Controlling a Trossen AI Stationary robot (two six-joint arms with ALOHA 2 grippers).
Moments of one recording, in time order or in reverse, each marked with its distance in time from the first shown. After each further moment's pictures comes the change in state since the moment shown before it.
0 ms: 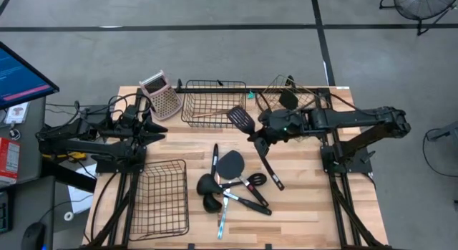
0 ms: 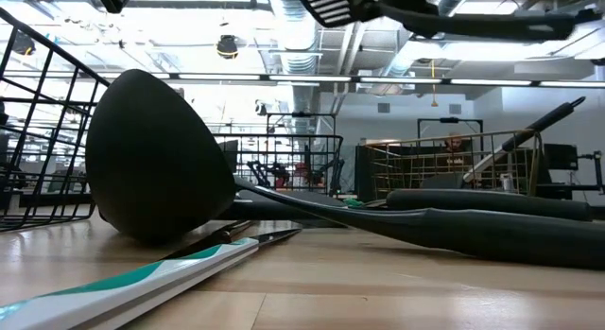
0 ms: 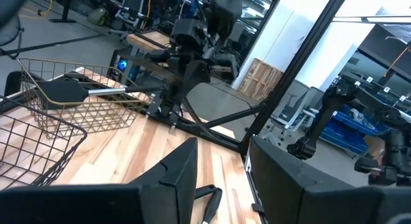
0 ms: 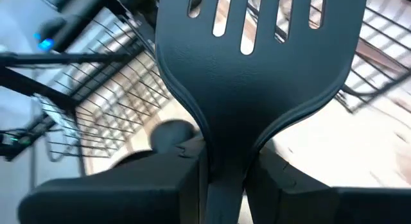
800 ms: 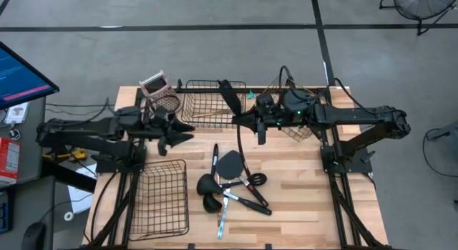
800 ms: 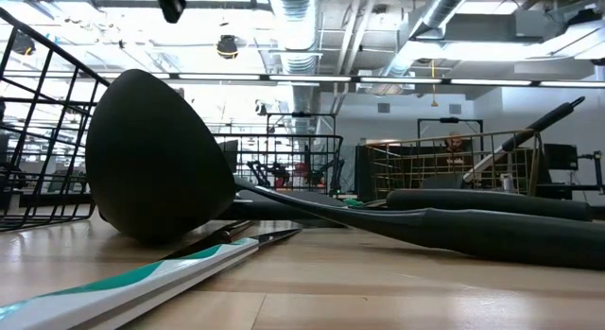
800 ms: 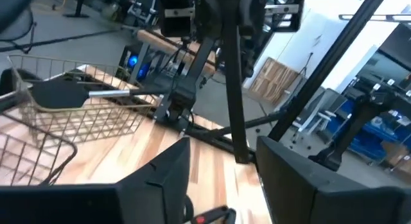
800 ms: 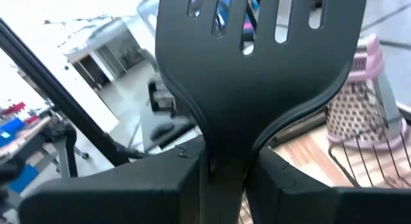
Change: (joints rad) left arm 0.000 0.380 0.000 0.367 -0.041 -0.011; right arm -0.063 0.000 0.000 0.596 -0.133 -0.183
